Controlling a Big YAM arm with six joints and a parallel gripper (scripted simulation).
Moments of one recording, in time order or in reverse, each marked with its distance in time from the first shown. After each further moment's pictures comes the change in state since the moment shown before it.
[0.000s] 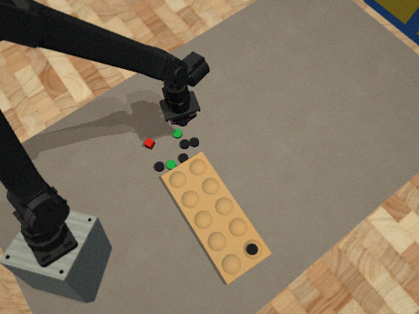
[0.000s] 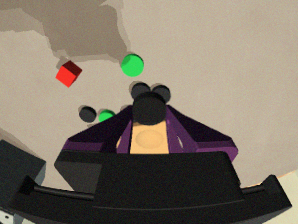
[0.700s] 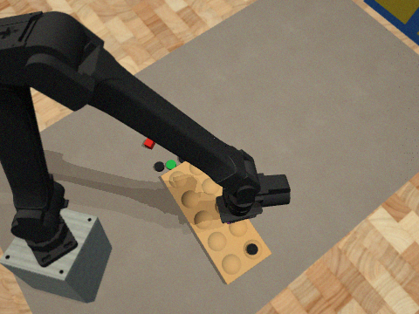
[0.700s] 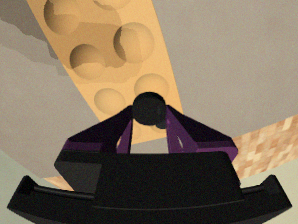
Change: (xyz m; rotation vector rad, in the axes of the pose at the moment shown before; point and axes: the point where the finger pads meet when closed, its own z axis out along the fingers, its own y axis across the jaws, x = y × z) arm 0.320 -0.049 -0.009 0.005 0.015 0.102
